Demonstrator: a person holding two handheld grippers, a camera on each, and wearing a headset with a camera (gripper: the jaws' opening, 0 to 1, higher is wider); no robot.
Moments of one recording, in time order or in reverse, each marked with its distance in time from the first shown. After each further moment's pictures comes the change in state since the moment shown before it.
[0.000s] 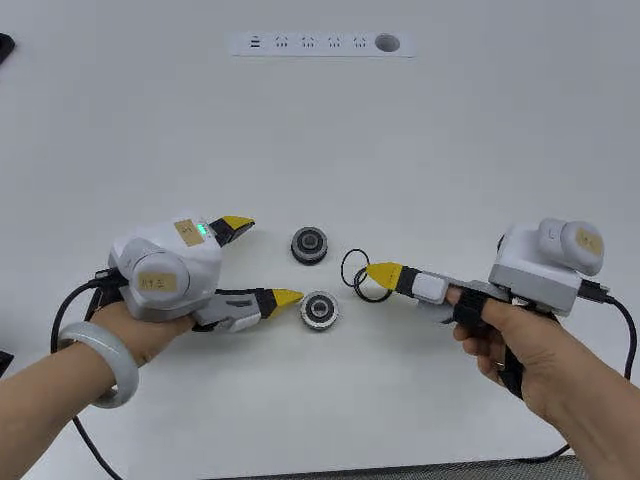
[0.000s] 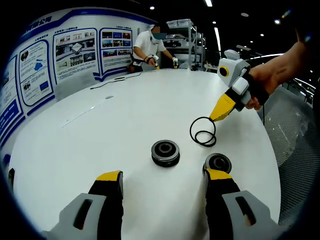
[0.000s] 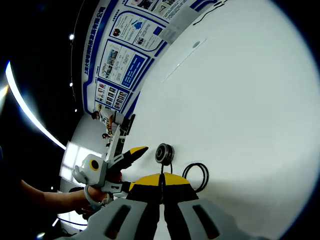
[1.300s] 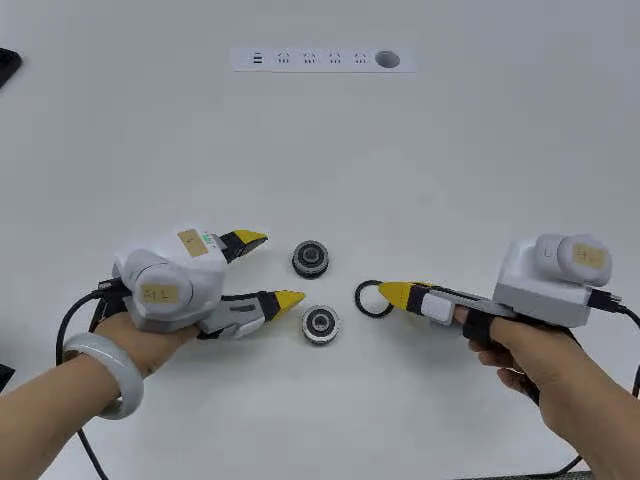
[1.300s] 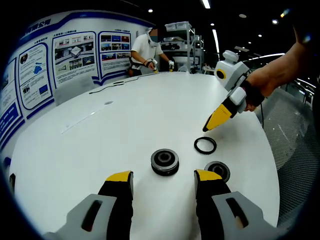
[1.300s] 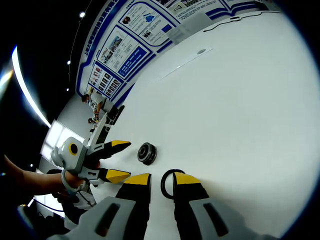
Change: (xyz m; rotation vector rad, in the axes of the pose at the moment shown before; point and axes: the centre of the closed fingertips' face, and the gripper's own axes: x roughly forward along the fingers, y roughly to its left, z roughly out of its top) left arm 0.004 0.004 0.010 0.016 -0.025 -0.005; right arm 0.002 -0.019 0.009 -0.203 0.031 -0.123
